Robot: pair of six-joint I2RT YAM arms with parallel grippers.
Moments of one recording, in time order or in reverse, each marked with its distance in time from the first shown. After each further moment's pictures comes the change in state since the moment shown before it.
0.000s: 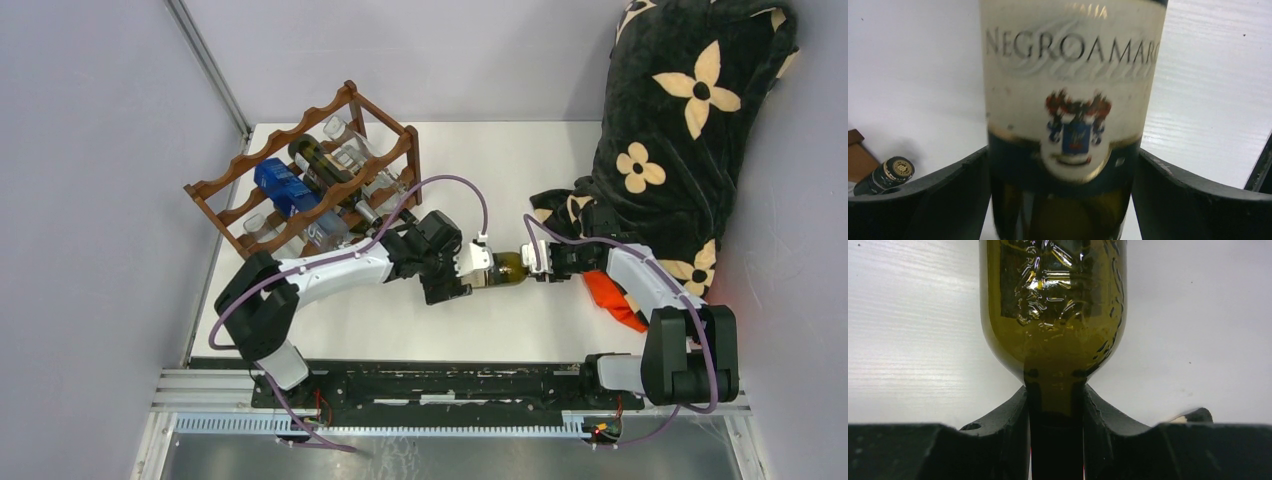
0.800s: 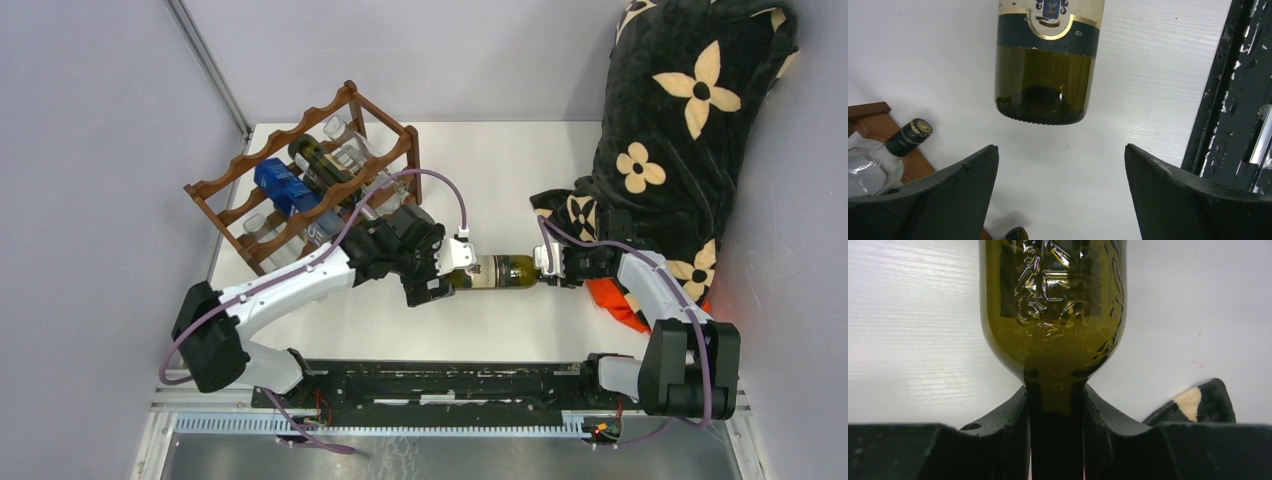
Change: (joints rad) left arm 0.016 -0.231 -0.003 -0.201 0.052 -0.002; right arm -0.108 -0.061 -0.028 -0.102 -0.010 -0.060
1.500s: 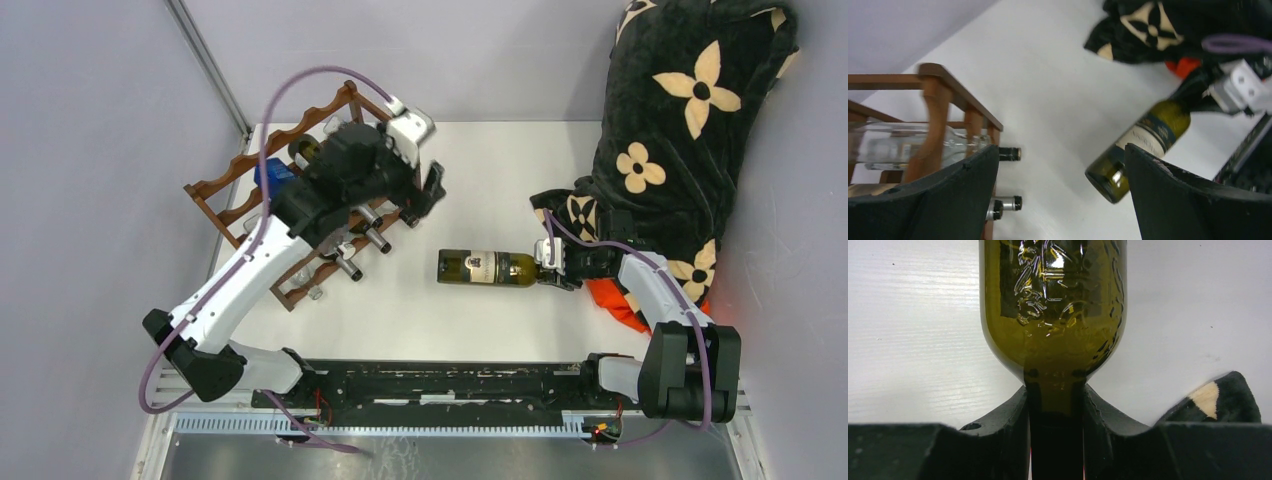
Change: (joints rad) left arm 0.139 -0.074 0.415 0.021 -0.146 -0.441; right arm -0.006 -0.016 0.000 -0.014 -0.031 0.100
